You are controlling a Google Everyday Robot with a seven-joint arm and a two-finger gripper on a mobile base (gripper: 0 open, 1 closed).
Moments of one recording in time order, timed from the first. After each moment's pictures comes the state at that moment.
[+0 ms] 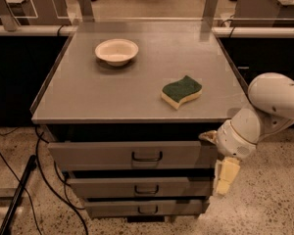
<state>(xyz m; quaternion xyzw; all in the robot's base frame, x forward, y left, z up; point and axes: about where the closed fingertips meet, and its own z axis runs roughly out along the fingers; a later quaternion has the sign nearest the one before) 0.437 -0.181 0.689 -0.66 0.71 0.21 0.12</state>
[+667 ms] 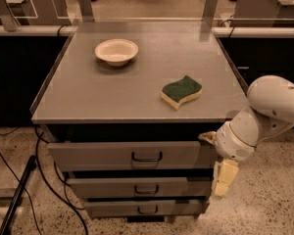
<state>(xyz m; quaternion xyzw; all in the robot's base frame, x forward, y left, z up) 0.437 -0.179 0.688 -0.67 0.71 0.20 0.12</state>
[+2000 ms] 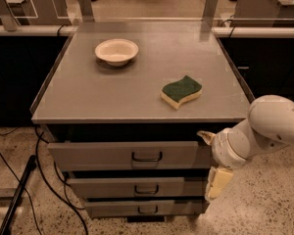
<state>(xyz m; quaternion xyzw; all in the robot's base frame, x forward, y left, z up) 0.453 -0.175 0.678 -0.69 0.69 0.09 0.21</state>
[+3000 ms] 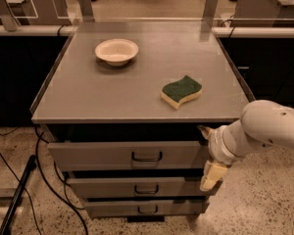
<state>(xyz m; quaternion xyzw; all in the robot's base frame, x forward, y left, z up) 0.487 -0.178 0.667 -0.68 0.70 0.03 0.23</state>
